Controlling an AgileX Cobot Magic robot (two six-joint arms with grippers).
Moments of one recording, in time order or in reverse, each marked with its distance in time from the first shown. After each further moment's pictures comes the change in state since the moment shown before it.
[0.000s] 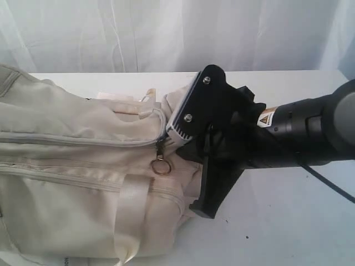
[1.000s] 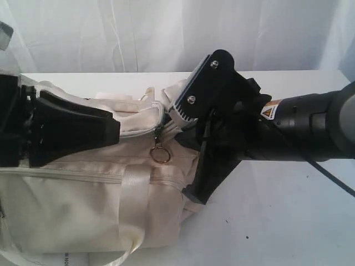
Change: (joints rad) left arm -0.744 -0.352 0.249 -0.002 -0.458 -0.280; right arm 0.005 -0.015 0.002 0.006 -0.079 0.080
